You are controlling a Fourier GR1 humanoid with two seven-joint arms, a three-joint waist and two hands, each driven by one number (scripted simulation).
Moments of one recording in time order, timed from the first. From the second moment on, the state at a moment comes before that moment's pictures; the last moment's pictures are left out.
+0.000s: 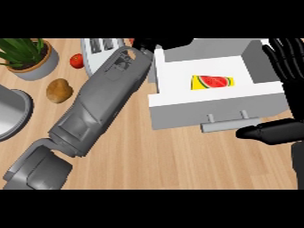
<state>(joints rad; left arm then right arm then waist) -1.35 0.00 -0.19 -0.36 0.27 0.32 -0.24 -0.33 -0.21 -0.13 -1.79 -0.12 0.21 0.07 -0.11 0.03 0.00</state>
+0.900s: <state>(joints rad) -1.27 0.00 -0.31 -0.37 0.47 0.25 -0.33 -0.42 -0.19 -0.01 -1.77 -0.26 0.39 0.08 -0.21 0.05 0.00</state>
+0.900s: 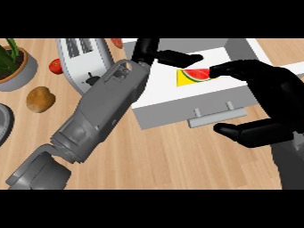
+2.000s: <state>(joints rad) -1.20 0.00 -0.24 -0.41 0.65 0.27 -0.56 -0.30 -0.36 0.29 -1.58 0.30 0.47 0.05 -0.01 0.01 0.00</state>
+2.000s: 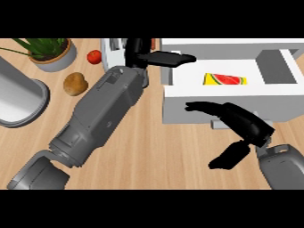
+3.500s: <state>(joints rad) -0.88 0.19 -0.24 -0.72 0.68 0.04 -0.49 -0.76 -0.34 0.08 -0.58 0.39 0.29 -0.44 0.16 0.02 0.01</state>
